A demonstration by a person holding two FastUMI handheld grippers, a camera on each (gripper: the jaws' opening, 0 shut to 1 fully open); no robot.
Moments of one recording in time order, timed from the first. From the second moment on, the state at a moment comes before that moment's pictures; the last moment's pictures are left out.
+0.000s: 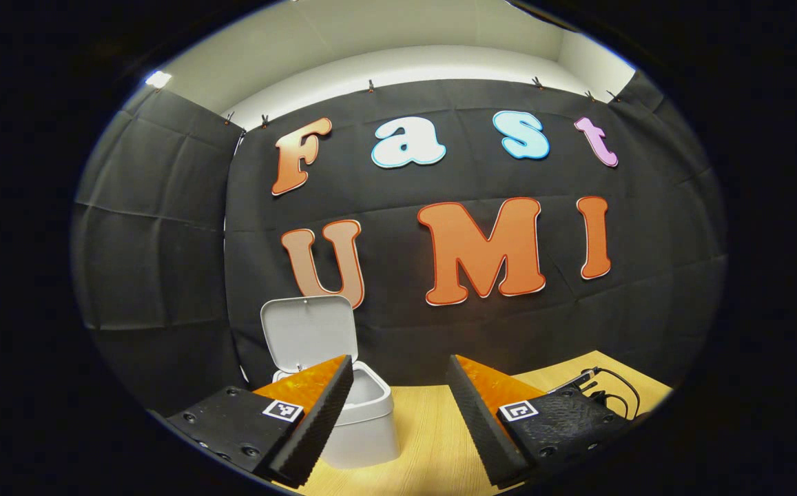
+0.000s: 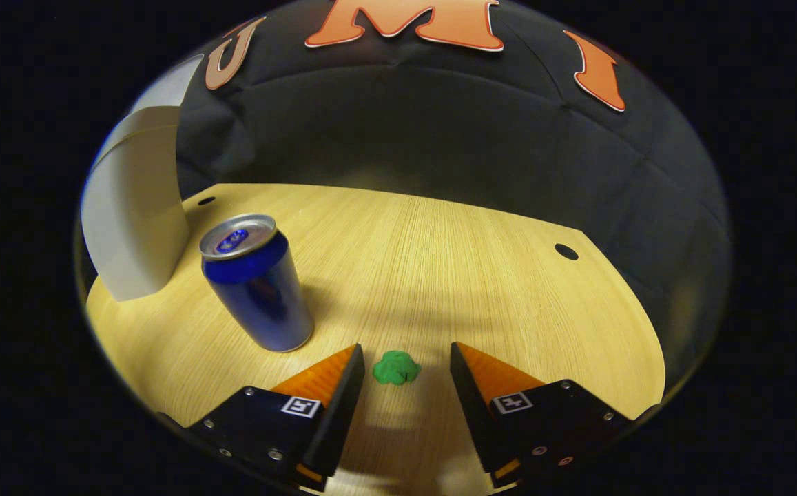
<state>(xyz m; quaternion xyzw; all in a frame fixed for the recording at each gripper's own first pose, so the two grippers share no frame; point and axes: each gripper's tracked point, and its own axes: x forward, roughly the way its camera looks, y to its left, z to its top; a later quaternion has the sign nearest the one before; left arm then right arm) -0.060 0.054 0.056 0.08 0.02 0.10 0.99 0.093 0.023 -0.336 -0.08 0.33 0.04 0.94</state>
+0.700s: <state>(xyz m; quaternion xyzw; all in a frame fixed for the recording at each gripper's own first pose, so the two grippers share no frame) -0.057 0.052 0.039 0.08 0.04 0.09 0.99 0.092 0.020 -0.348 -0.04 0.34 0.06 0.94</state>
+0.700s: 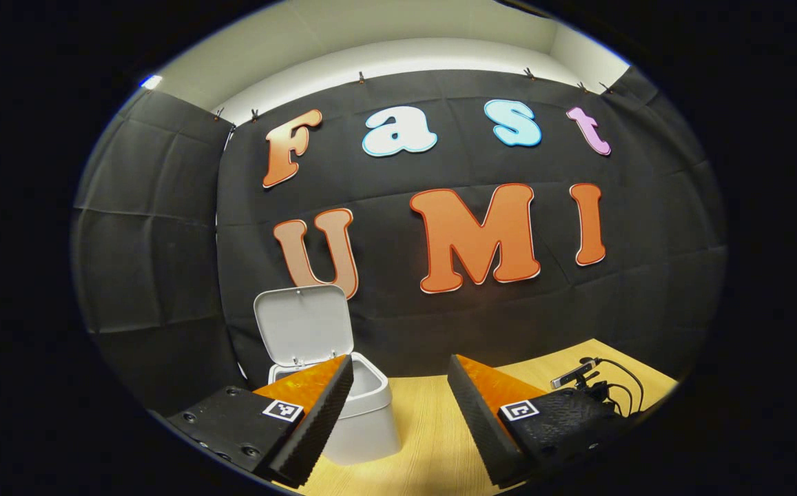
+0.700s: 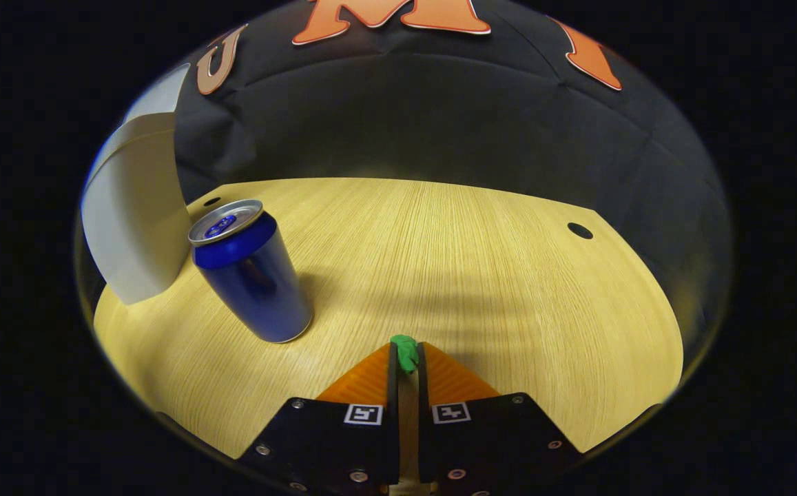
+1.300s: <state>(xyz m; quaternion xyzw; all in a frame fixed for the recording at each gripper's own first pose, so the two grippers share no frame) -0.045 0.070 0.032 0.04 0.04 0.09 0.99 0.095 0.033 -0.217 -0.01 0.23 0.09 0.97</state>
